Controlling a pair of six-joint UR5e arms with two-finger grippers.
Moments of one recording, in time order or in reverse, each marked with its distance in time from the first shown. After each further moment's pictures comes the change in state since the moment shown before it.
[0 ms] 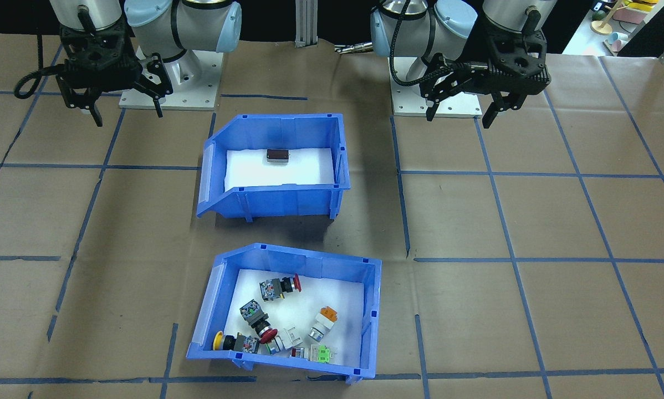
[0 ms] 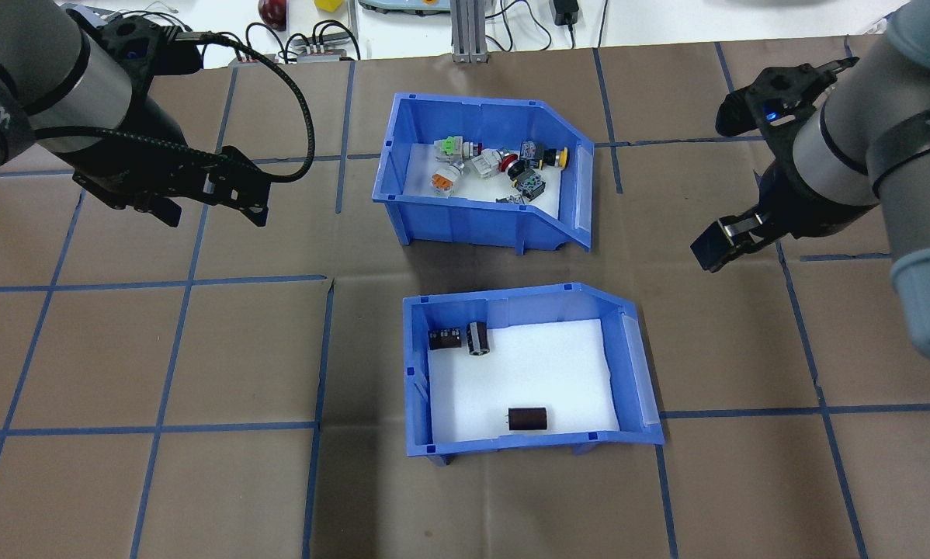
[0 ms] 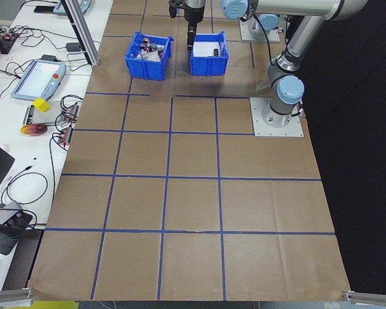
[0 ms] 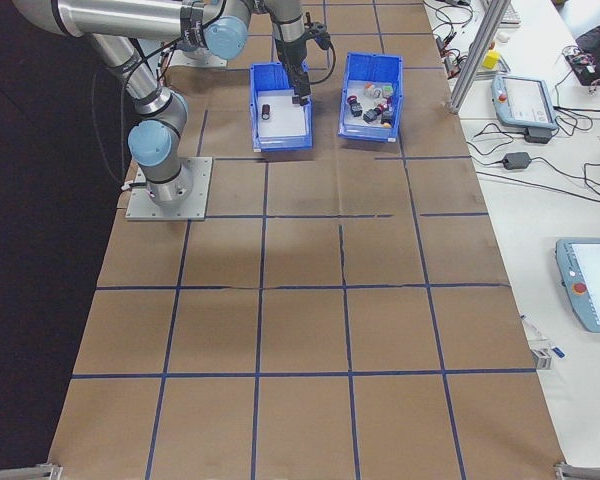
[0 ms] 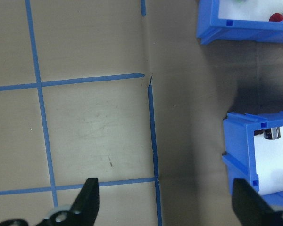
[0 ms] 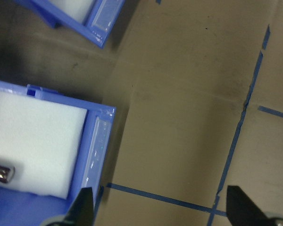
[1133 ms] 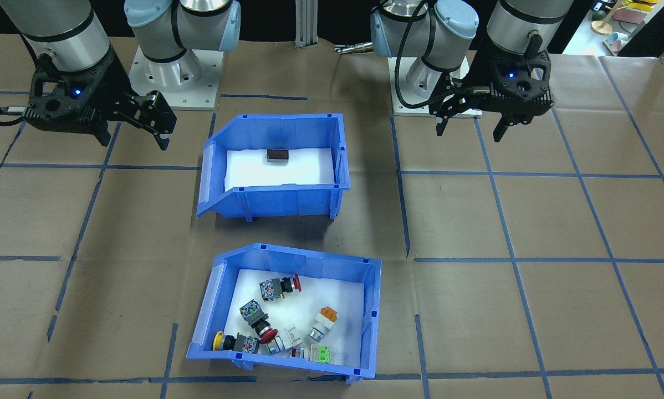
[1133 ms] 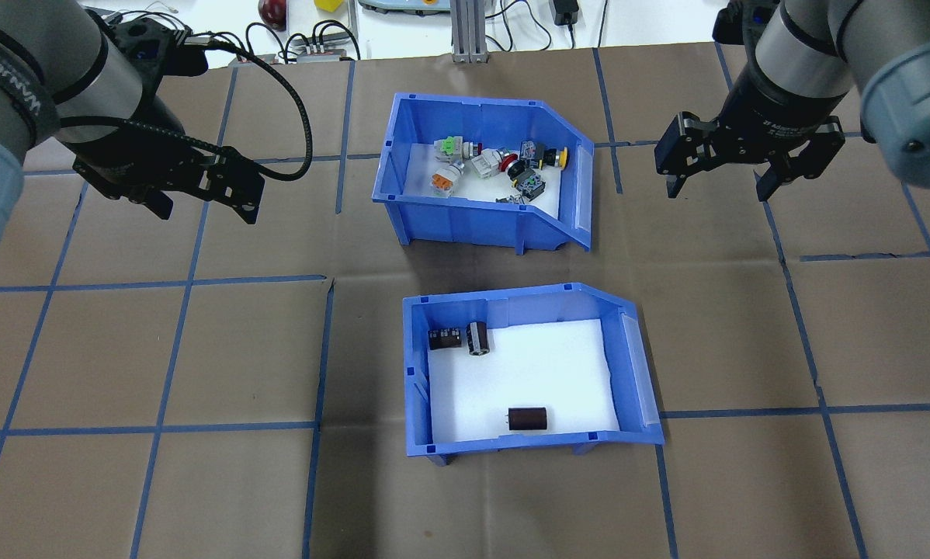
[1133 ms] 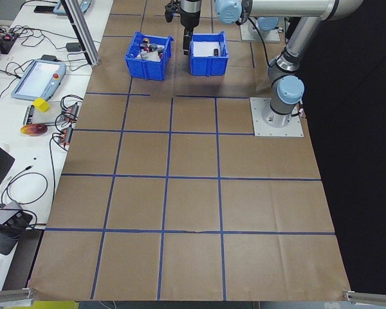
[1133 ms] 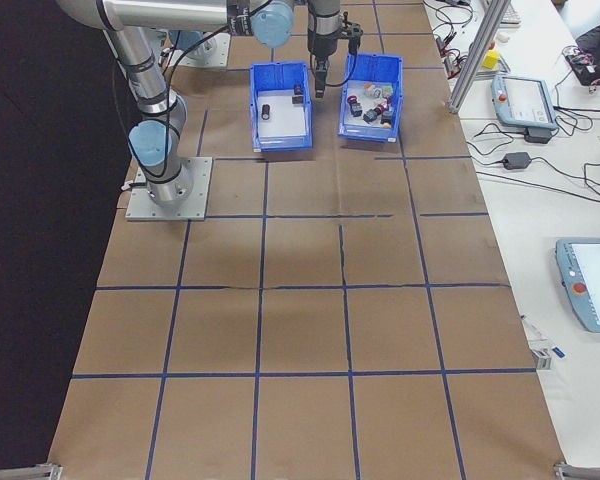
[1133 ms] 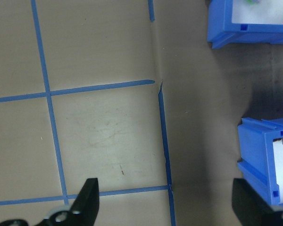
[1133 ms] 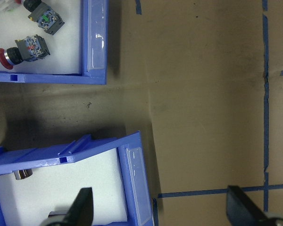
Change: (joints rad) left arm 0.000 -0.046 0.012 0.014 0.073 0.030; right arm 0.028 0.197 -0.225 0.148 0.052 0.334
